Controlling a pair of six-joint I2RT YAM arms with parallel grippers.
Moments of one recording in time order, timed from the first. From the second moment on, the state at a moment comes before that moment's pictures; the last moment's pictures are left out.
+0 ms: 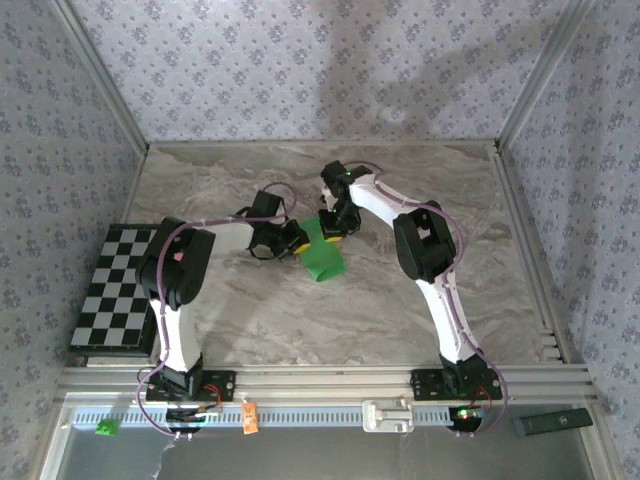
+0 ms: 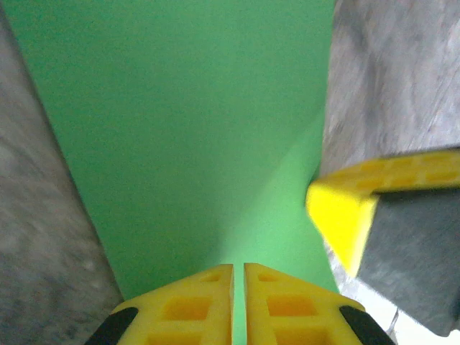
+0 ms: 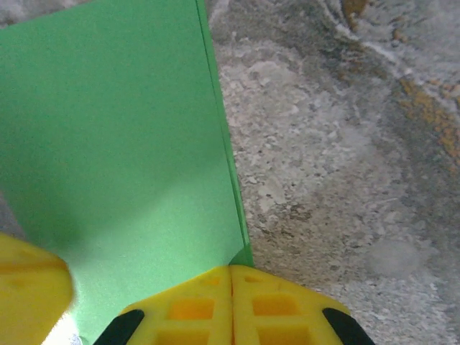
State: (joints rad) left arm -0.47 1.94 1.07 -0.09 0.53 -0.94; right arm 0.53 2.37 1.96 -1.03 -0.28 0.31
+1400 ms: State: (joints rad) left arm -0.55 1.84 0.92 -0.05 0.50 -1.02; right arm 0.53 2.24 1.73 -0.80 -0.27 0.57
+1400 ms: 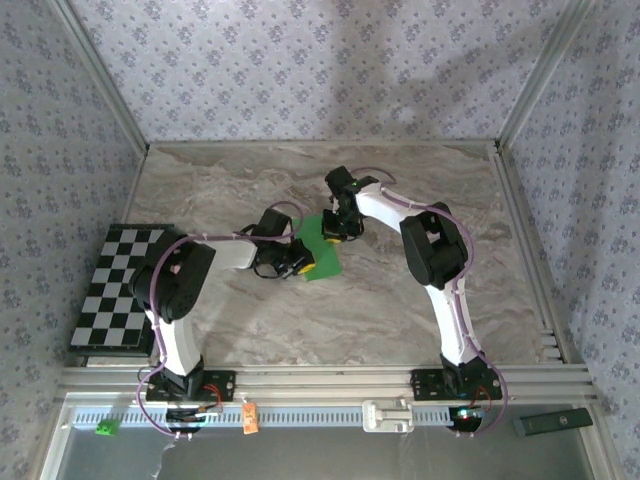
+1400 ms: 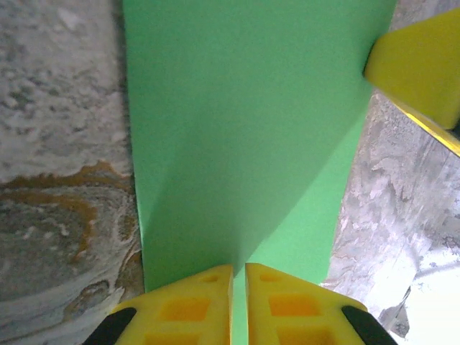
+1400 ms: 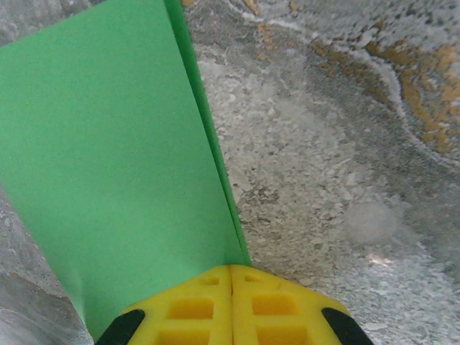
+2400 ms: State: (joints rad) left arm -0.59 1.71 0.84 -0.25 0.47 -0.90; right arm 0.53 2.24 1.73 -0.80 -0.26 0.58
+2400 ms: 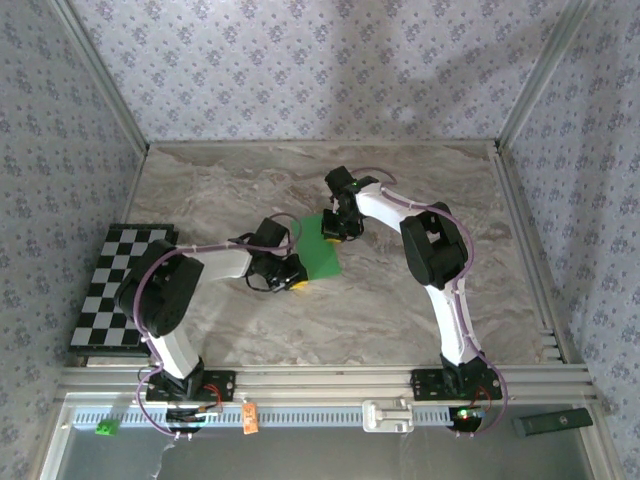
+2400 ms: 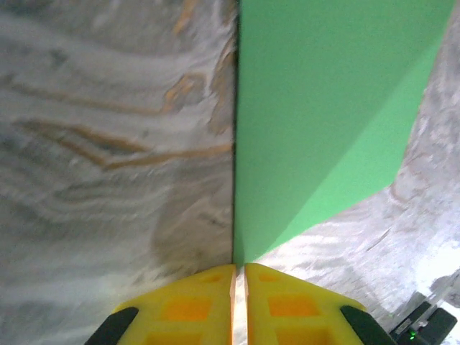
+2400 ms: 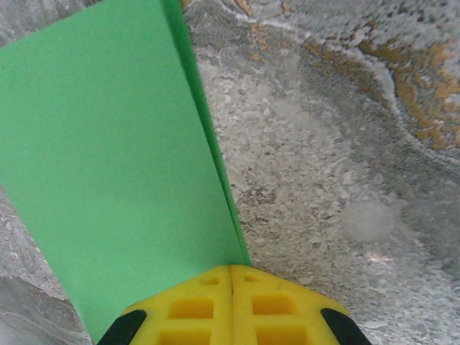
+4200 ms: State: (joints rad) left arm -0.45 1.93 1.17 -0.35 0.50 -0.76; right arm 0.56 2.16 1.57 -0.63 -0.36 0.53
